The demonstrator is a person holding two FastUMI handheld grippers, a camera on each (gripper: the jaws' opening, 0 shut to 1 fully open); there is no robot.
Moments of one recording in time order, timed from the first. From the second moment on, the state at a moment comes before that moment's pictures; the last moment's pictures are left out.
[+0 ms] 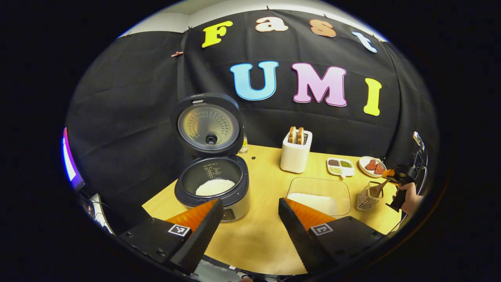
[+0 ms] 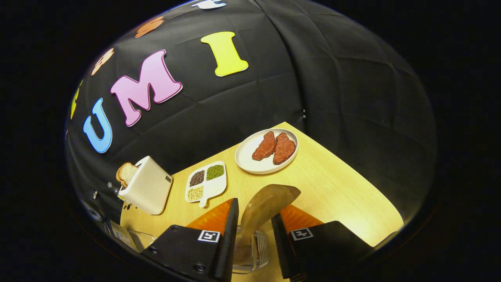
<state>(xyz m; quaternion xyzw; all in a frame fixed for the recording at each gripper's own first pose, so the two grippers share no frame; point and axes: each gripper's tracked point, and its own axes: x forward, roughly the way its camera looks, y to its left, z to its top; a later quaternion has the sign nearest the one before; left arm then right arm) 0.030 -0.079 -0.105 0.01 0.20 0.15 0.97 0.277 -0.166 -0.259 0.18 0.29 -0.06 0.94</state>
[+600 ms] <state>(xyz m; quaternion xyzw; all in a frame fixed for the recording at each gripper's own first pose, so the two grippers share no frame) 0.037 -0.095 -0.109 0.00 0.20 0.12 0.97 0.270 -0.151 -0.222 0.20 0.27 -0.05 0.94</state>
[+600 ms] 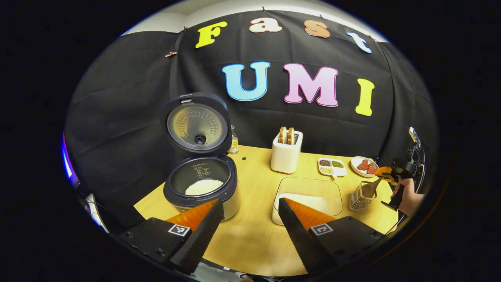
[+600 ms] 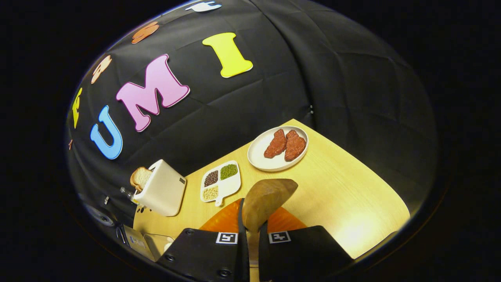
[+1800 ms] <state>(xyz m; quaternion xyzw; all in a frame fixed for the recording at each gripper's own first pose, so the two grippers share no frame) 0.032 0.016 -0.127 -0.03 0.18 0.09 0.98 0.220 0.034 -0.123 0.17 0.23 0.08 0.95</state>
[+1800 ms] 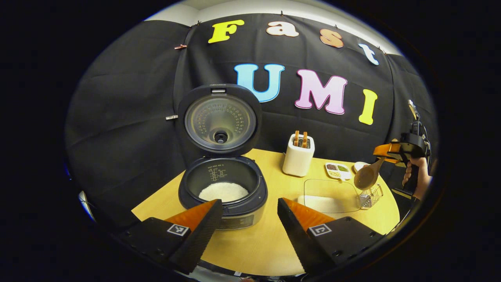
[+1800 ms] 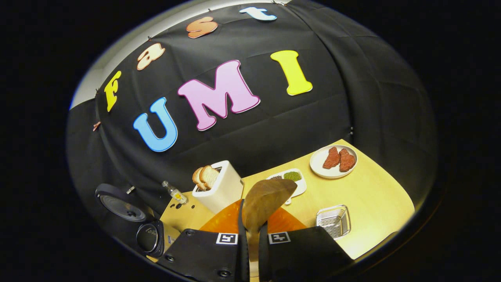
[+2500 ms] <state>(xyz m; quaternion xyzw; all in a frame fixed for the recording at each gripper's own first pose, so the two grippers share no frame) 0.032 0.057 -0.186 -0.05 0.23 0.09 0.97 0.201 0.101 -0.239 0.05 0.28 0.10 0.95</state>
